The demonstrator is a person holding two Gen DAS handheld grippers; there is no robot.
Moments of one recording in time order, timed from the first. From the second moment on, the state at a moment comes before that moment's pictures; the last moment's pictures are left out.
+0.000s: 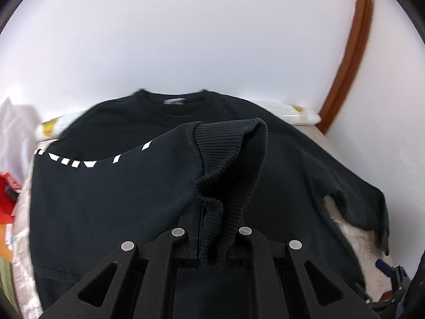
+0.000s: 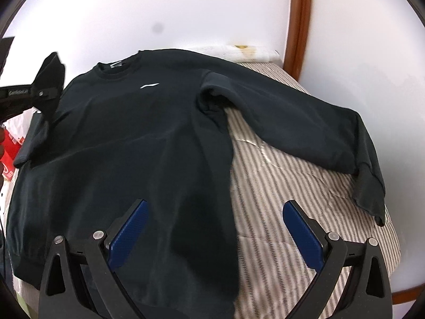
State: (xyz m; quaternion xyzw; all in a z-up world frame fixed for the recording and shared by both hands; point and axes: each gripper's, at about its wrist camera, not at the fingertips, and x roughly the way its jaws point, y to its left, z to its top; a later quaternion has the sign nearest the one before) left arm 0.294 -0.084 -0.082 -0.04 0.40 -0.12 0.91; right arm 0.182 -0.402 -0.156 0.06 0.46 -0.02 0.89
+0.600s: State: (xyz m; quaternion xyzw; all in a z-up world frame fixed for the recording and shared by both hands) left arm 0.277 -0.030 -0.069 -0.03 0.36 -0.11 0.92; right arm 0.242 -0.338 -0.138 0.06 0.44 0.08 0.89
